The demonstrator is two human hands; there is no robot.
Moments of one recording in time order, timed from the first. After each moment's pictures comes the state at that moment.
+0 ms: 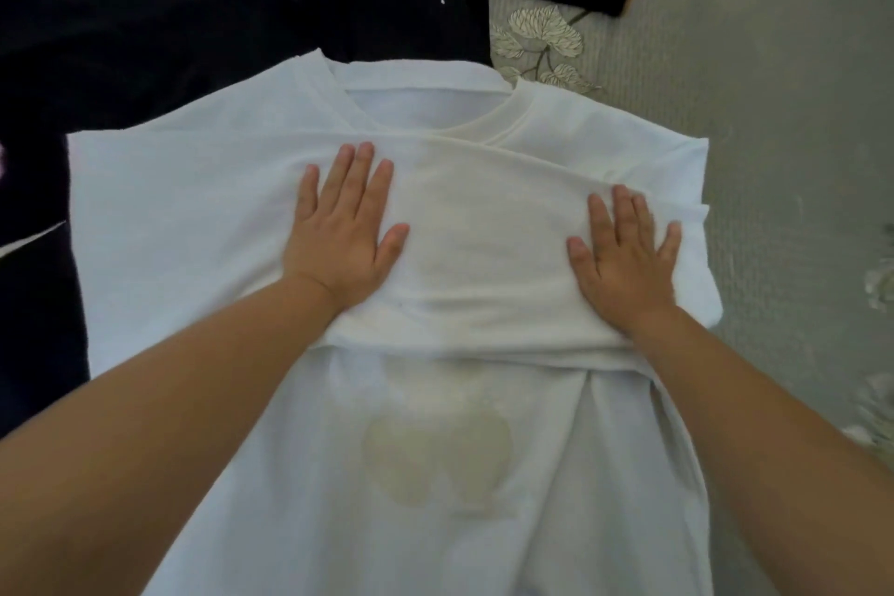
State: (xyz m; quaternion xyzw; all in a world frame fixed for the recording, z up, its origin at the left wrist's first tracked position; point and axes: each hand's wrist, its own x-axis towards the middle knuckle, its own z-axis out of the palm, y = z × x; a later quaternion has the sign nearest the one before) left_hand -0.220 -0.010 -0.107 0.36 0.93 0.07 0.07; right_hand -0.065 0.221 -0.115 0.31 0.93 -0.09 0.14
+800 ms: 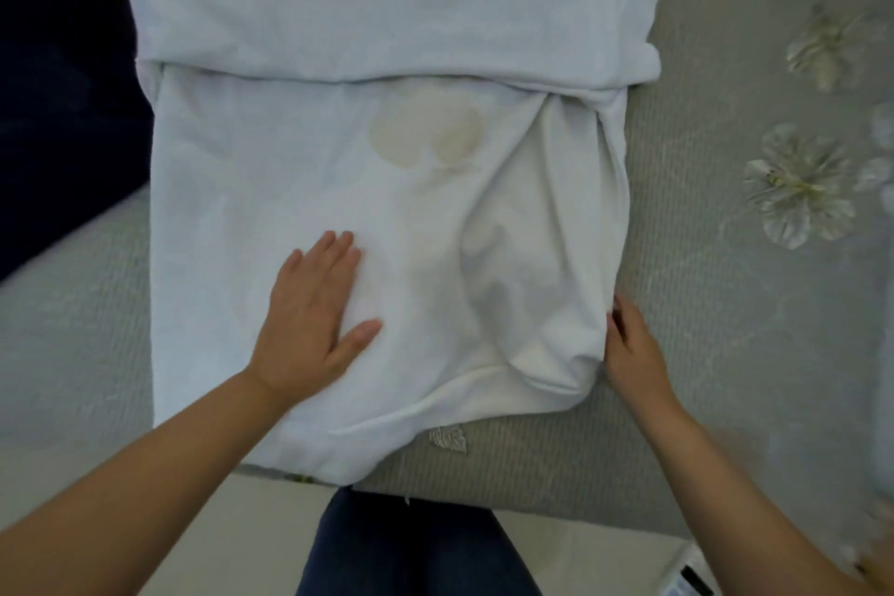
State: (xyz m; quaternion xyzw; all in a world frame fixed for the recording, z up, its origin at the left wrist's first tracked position) left_hand 0.075 -0.194 -0.048 0.41 0.88 0.22 0.12; right_hand 0.250 0.061 -0.059 0.45 0.76 -0.47 0.05
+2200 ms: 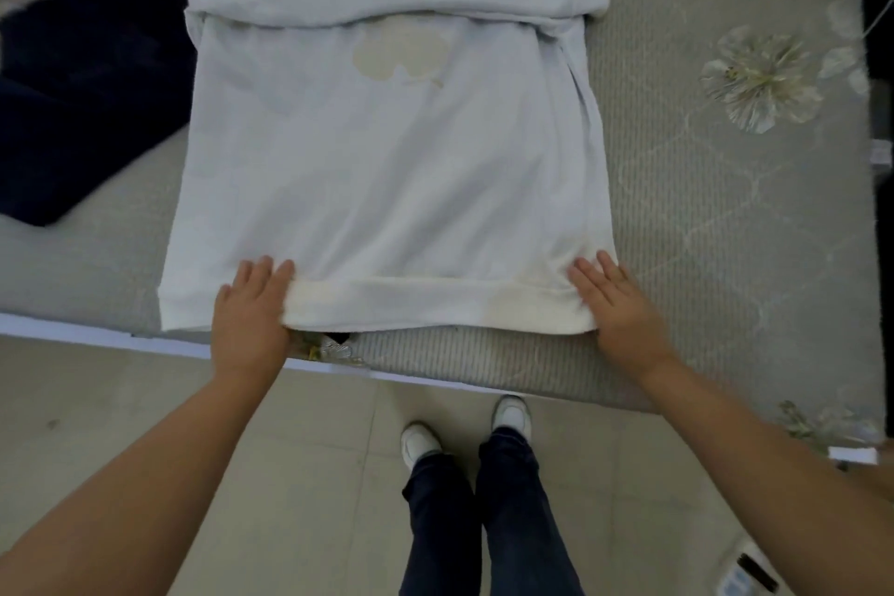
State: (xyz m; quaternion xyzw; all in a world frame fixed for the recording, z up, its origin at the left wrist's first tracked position) left_hand 0.179 -0.284 -0.052 0.20 0.97 0.02 0.15; right_hand 0.367 0.036 -0.069 0.07 0.99 -0.09 -0.01
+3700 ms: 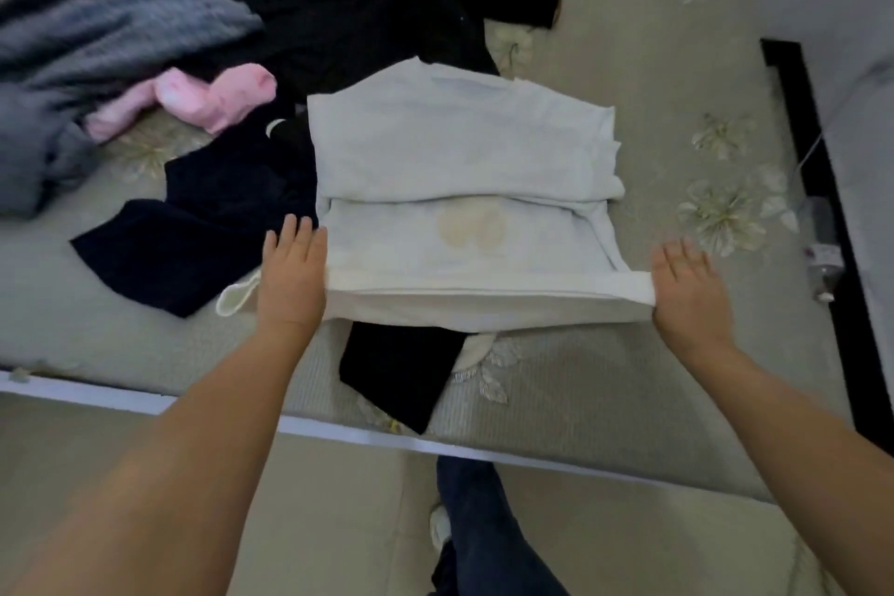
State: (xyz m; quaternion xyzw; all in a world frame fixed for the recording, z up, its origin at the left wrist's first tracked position) left_hand 0.067 -0.275 0.079 0.28 0.96 0.09 -0.01; right_hand 0.285 0.053 0.079 0.22 0.97 0.03 -0.07
